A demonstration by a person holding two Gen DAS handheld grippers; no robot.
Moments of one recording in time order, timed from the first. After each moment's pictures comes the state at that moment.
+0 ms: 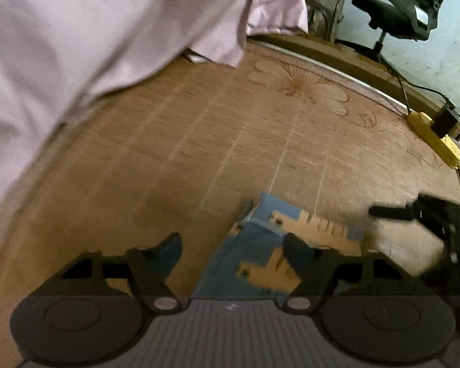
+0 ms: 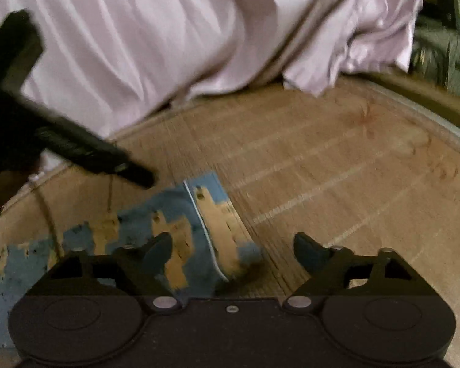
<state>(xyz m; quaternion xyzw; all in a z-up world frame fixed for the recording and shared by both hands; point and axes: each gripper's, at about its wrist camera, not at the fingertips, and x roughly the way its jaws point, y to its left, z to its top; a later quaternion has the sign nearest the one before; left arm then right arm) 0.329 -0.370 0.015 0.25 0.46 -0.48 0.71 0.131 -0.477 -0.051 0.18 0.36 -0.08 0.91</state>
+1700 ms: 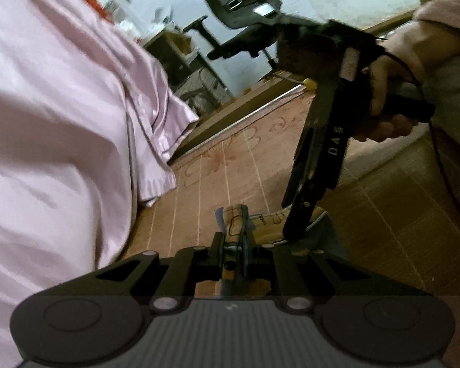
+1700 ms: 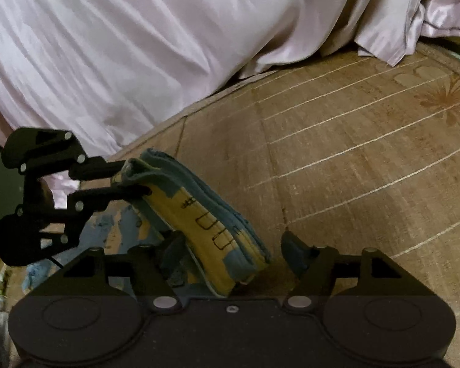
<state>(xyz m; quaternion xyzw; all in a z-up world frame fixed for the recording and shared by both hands) 0.173 -0.297 0.009 0.44 0.03 -0.58 0.69 0.163 -0.530 -0.054 0.23 0.38 0.14 0.88</state>
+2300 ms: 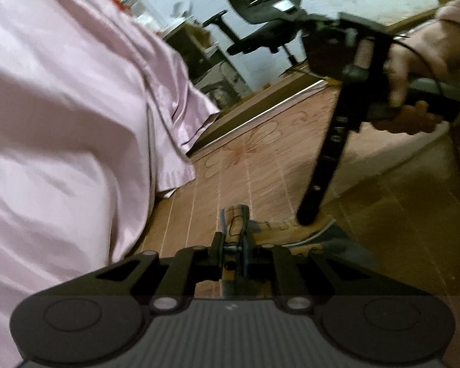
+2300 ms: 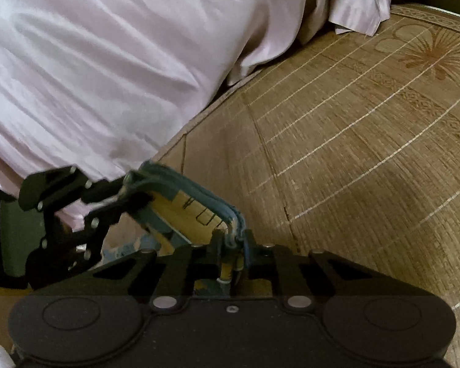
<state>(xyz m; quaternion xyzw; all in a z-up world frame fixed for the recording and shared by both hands) 0.186 -0.300 0.007 0.43 0.05 -0.54 0.72 0.159 -0.553 -0.065 0.33 0.37 0.13 0.86</state>
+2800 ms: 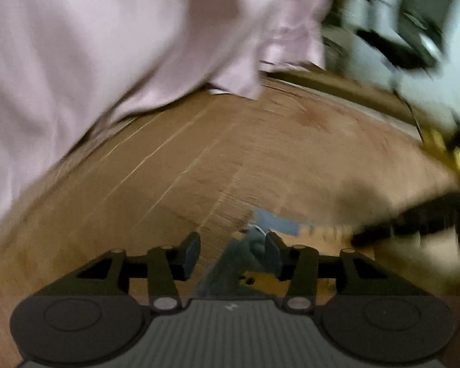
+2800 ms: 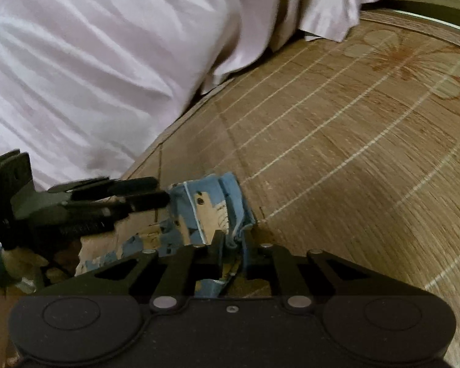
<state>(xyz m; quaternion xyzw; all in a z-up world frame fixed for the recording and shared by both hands) 0.287 -0.324 0.007 0.17 0.38 -0.43 0.80 0.144 -0.554 -0.061 0.33 0.37 0.07 0.86</state>
